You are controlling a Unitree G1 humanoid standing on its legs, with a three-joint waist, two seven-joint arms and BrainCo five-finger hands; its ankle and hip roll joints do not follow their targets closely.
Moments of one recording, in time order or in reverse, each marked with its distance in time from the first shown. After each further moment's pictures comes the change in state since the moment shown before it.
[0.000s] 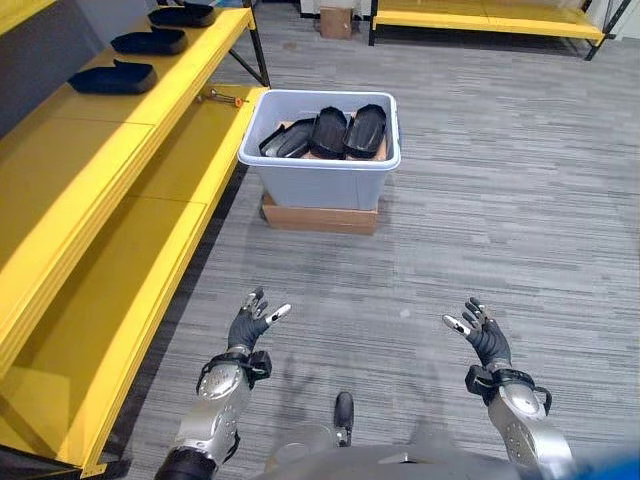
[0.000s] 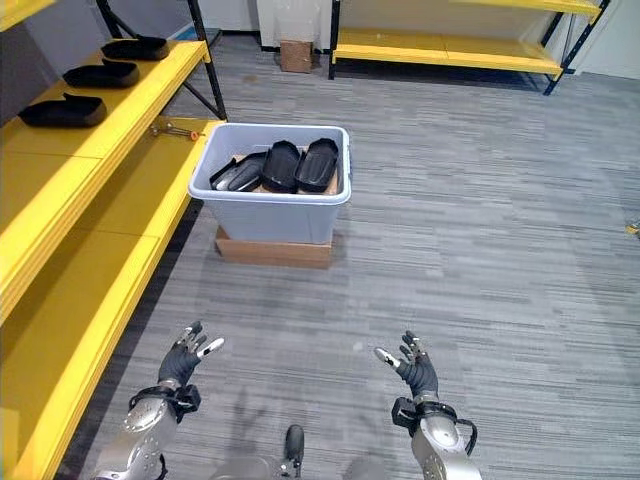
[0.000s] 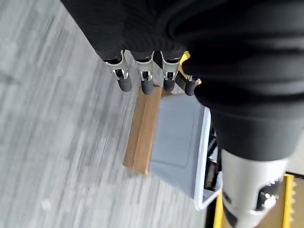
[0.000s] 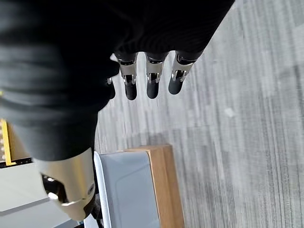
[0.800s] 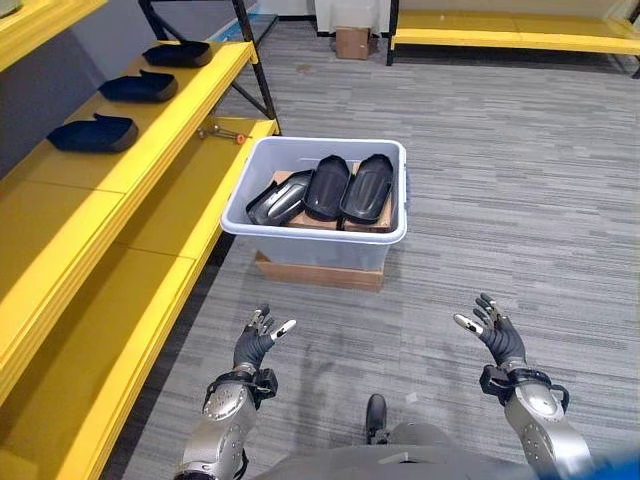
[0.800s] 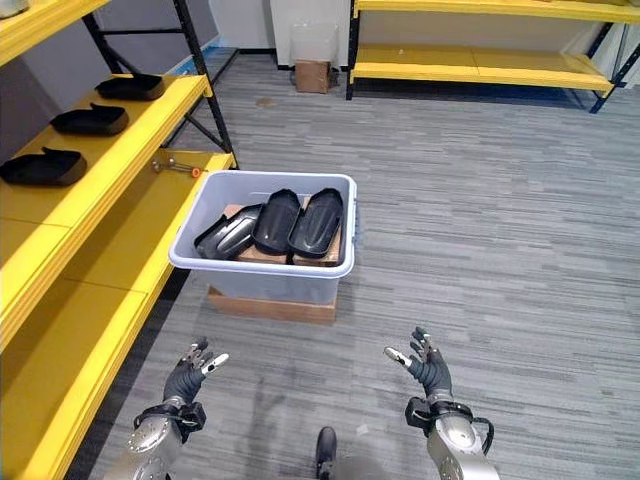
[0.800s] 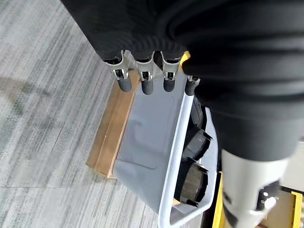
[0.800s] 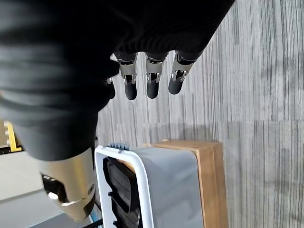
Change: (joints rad) left arm 0.027 -0.091 0.004 -0.017 0.009 0.000 -0.044; right arm -0.004 -0.083 -0.014 -0.038 0.030 -0.006 0.028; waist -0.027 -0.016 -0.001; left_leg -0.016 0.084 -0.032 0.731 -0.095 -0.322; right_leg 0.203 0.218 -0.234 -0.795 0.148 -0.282
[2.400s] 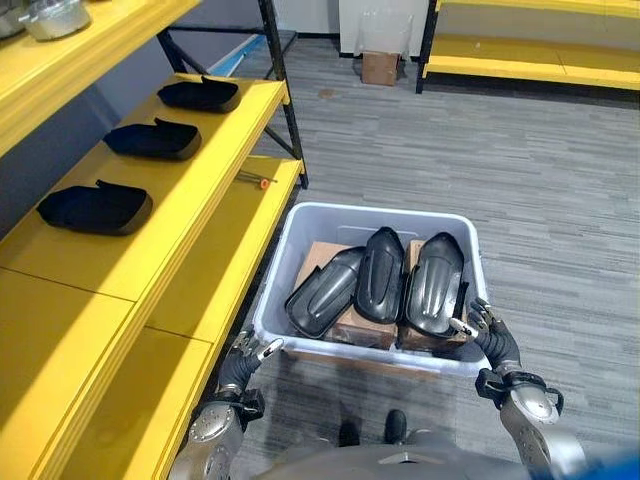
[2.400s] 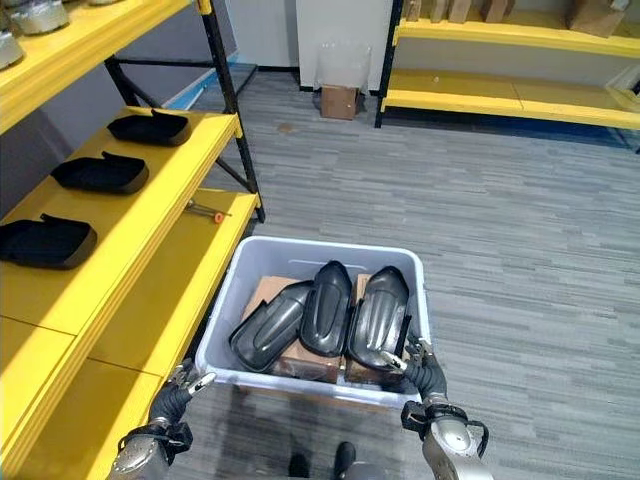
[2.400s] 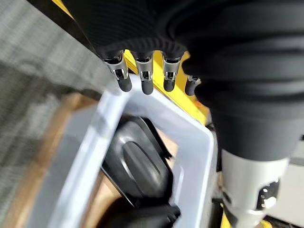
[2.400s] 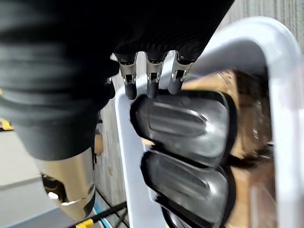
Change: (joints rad) left arm 0.098 0.032 0.028 0.016 0.002 0.004 0.000; right arm 0.003 0.032 0.004 -0.001 -0.022 0.012 0.006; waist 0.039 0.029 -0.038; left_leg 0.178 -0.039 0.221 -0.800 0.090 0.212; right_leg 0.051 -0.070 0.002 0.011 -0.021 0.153
